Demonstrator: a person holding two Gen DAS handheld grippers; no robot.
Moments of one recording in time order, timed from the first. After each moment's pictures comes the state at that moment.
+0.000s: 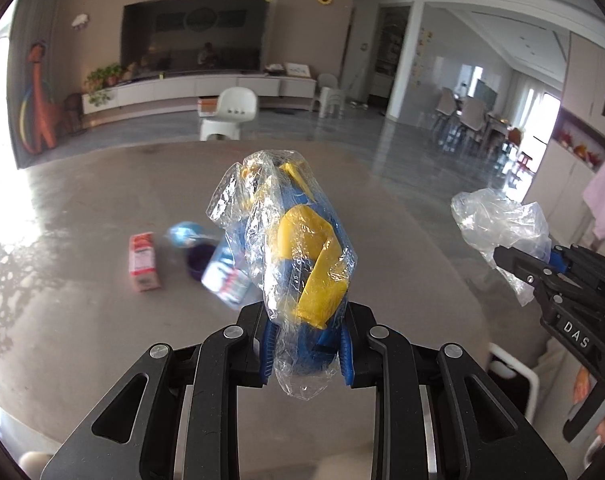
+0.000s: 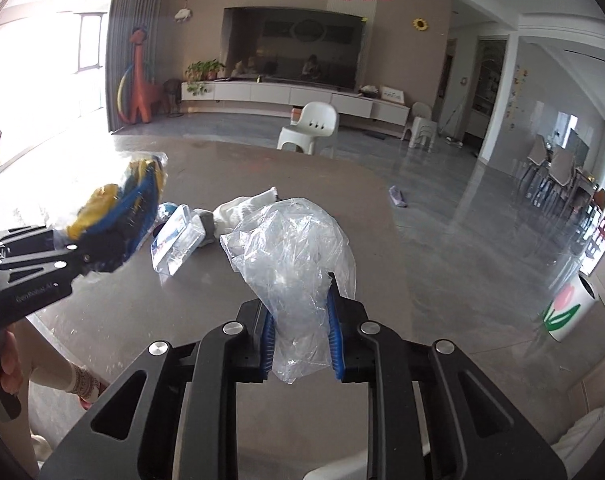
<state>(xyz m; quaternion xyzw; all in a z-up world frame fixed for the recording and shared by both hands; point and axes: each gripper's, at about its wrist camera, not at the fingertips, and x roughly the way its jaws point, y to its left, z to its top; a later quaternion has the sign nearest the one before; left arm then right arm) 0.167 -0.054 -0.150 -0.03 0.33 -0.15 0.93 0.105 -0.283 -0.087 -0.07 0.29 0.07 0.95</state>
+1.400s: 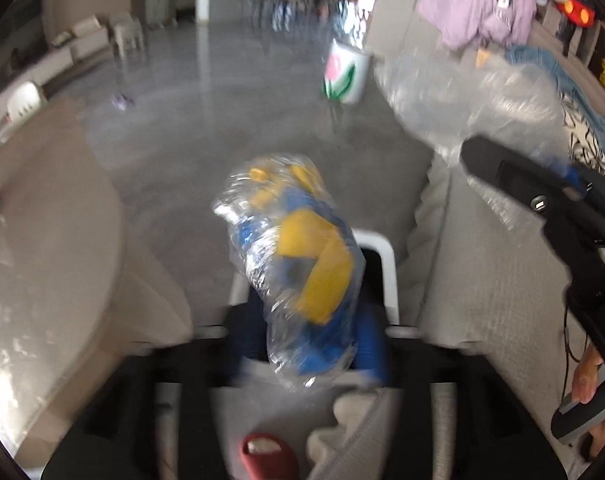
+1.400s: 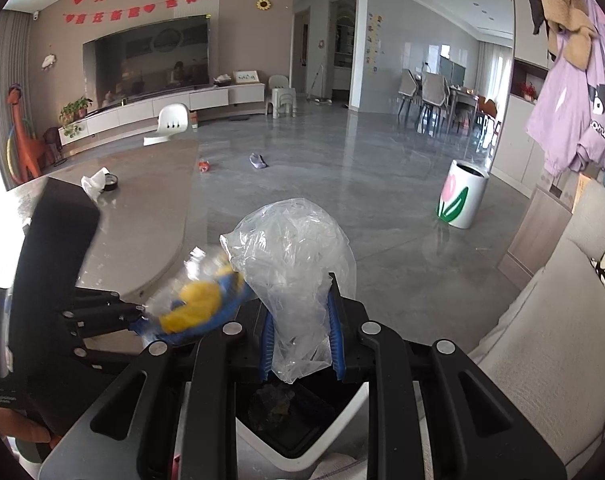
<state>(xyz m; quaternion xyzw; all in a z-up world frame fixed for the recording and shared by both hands) 0.059 -0.373 -0.235 0.16 0.46 -0.41 0.77 -0.054 -0.475 -0.153 0.04 0.31 -0.14 0.94</state>
